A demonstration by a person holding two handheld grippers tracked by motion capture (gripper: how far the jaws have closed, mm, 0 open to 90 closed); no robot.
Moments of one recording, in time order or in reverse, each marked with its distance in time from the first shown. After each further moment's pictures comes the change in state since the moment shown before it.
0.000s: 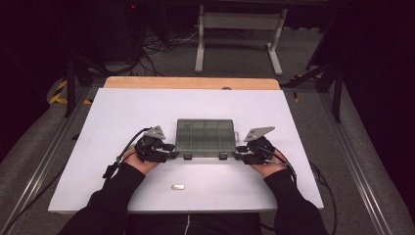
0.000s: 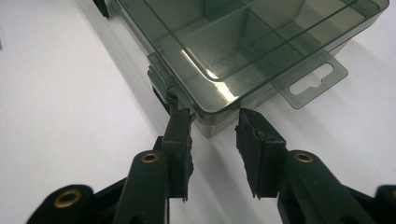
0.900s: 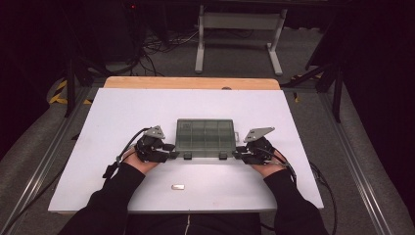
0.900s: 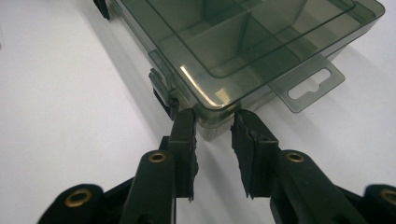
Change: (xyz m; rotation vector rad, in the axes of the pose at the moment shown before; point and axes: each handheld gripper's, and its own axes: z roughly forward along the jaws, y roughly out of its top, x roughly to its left) left arm 0.000 0.000 0.000 -0.005 -0.012 -0.012; right arm 0.003 0.001 -0.001 -0.007 -0.013 -0.017
